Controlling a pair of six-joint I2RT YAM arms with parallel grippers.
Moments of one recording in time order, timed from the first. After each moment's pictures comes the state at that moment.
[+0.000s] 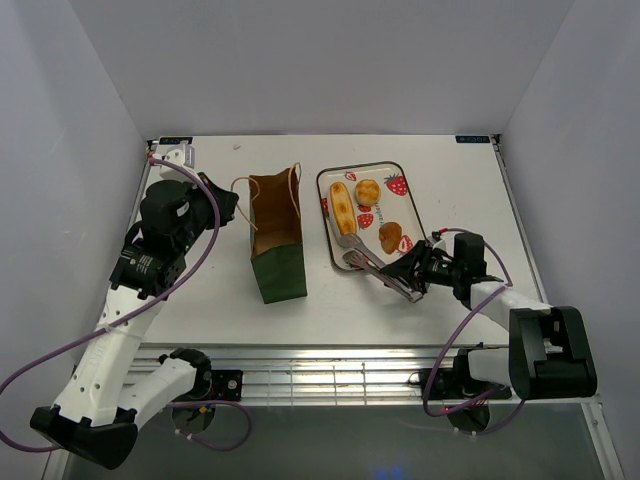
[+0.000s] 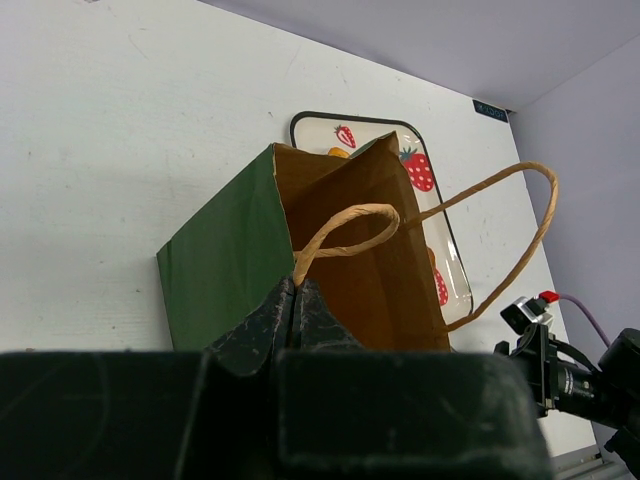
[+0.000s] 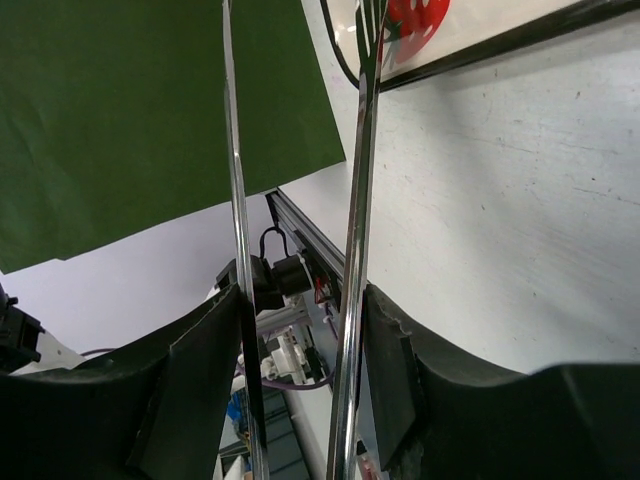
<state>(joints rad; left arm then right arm) -0.34 0.93 1.15 -0.49 -0.06 -0.52 0.08 1.26 0.38 0.19 -0.96 1.01</state>
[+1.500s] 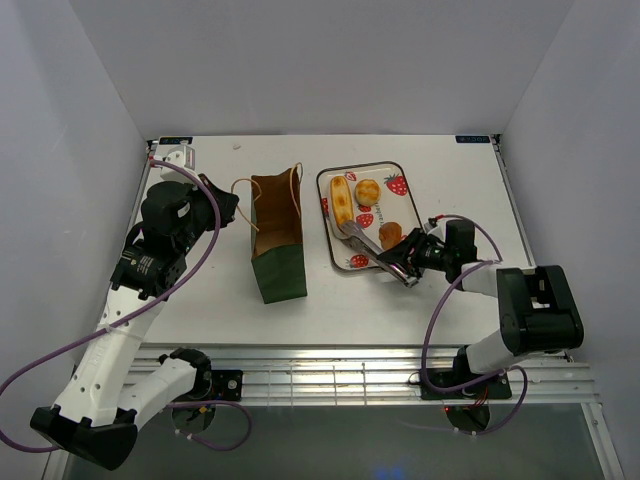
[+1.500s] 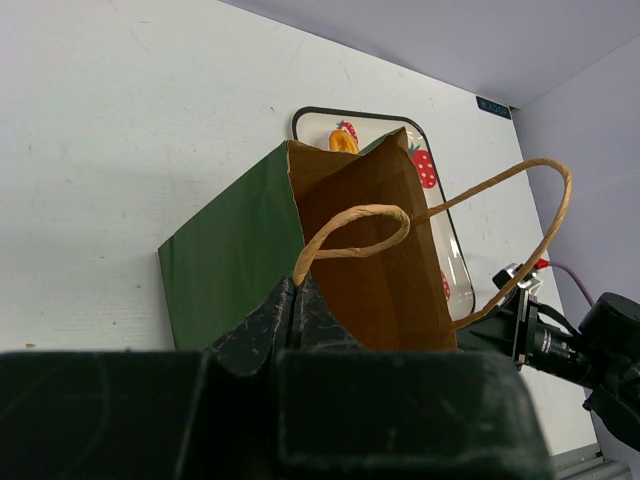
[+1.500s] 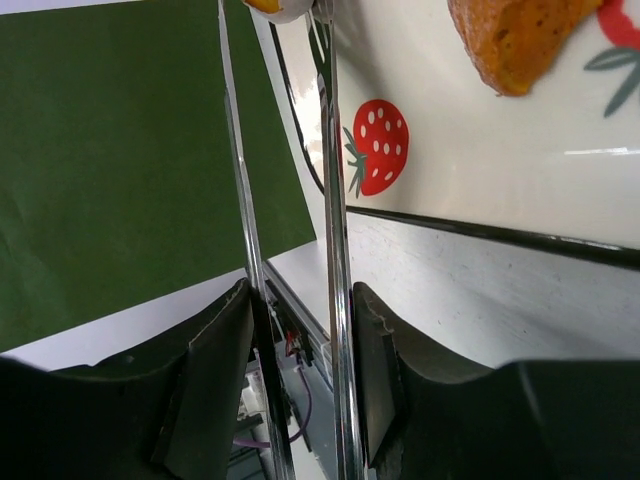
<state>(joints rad) -0.34 0.92 1.14 -0.49 -0.06 -0.52 0.10 1.50 0.48 0.32 -0.85 0.98</state>
